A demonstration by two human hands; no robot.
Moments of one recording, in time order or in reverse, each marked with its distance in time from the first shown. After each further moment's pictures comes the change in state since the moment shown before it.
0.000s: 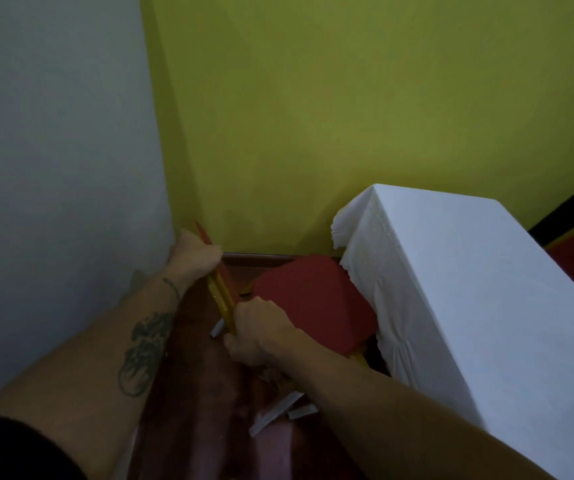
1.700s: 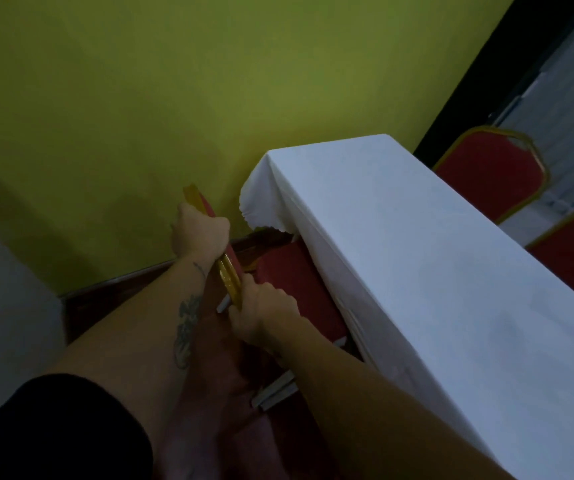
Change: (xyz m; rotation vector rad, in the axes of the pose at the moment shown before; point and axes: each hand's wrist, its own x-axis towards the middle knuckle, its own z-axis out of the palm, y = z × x) left_hand 0.055 0.161 0.200 0.031 -0.090 0.275; right_hand 0.053 0.162 -0.044 0.323 0.070 0.543
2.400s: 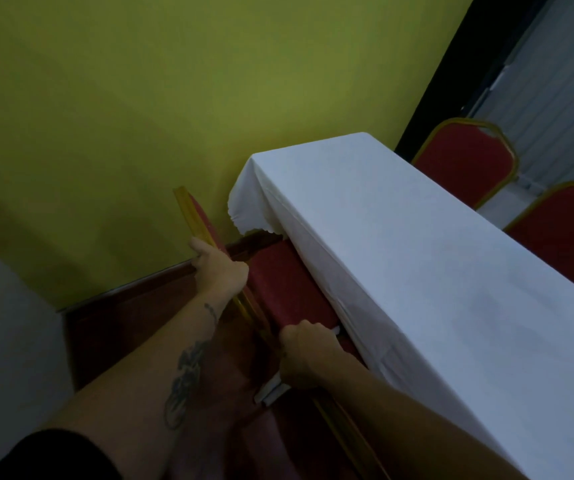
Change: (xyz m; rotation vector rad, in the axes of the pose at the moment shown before) left_hand -0.086 -0.026 0.017 0.050 -0.243 -0.029; right_hand -0.084 0.072 0.023 -0.168 -0.181 0.043
